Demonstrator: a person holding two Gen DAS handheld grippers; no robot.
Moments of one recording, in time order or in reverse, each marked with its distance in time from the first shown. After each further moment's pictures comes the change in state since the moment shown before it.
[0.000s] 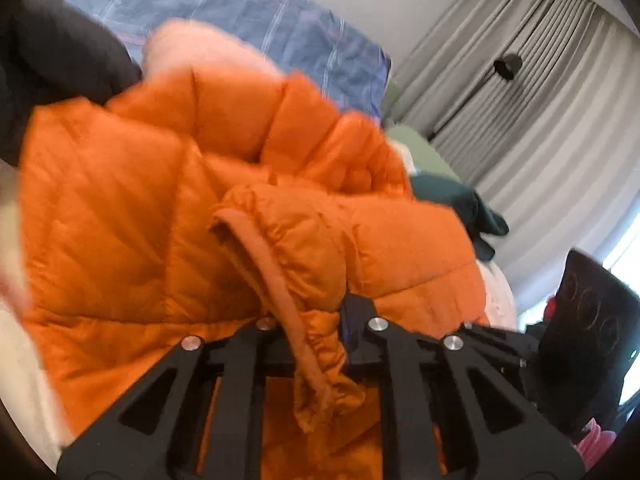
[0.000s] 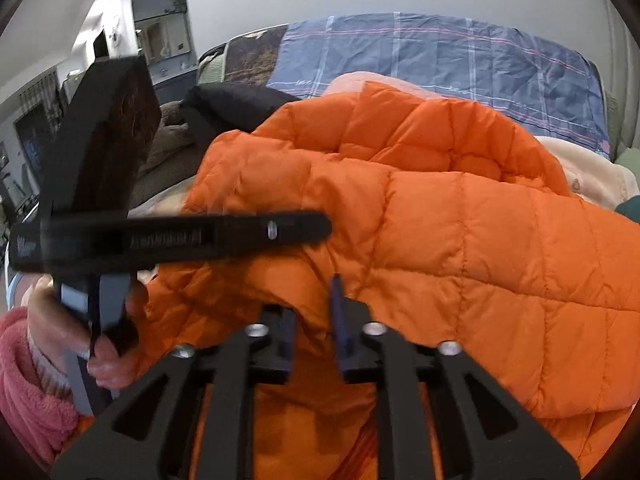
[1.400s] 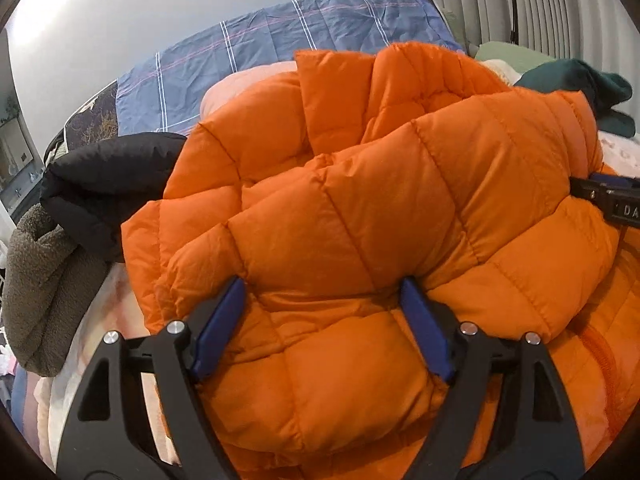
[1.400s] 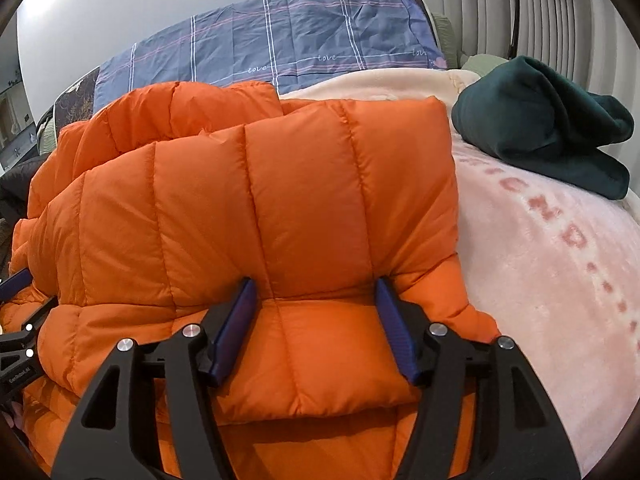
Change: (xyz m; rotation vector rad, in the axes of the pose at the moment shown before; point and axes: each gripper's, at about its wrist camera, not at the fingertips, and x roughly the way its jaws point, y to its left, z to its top) left arm 0.032 -0.039 -0.030 0.443 0.047 0.633; right arm -0.004 -0.164 -0.032 0.401 -0.007 -0.463
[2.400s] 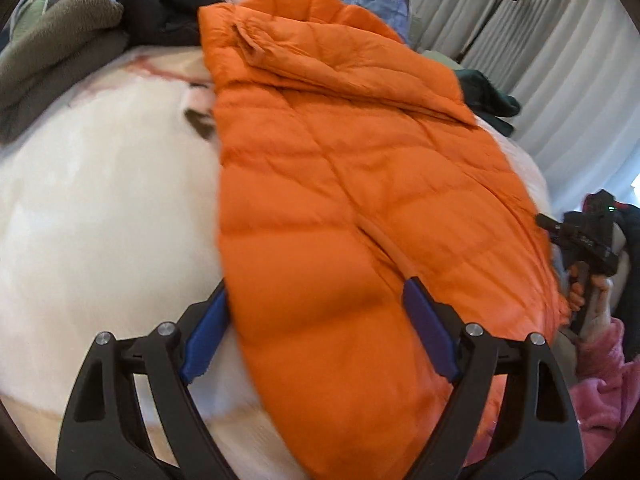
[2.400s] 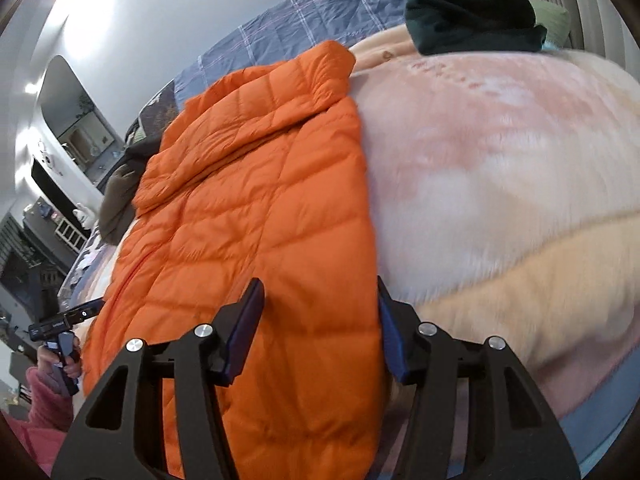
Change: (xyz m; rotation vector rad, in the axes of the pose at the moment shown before) left arm -0.157 0.041 -0.183 -0.293 0.179 -0.471; right arm -0.169 -0.138 -0.157 0.112 0.099 0.403
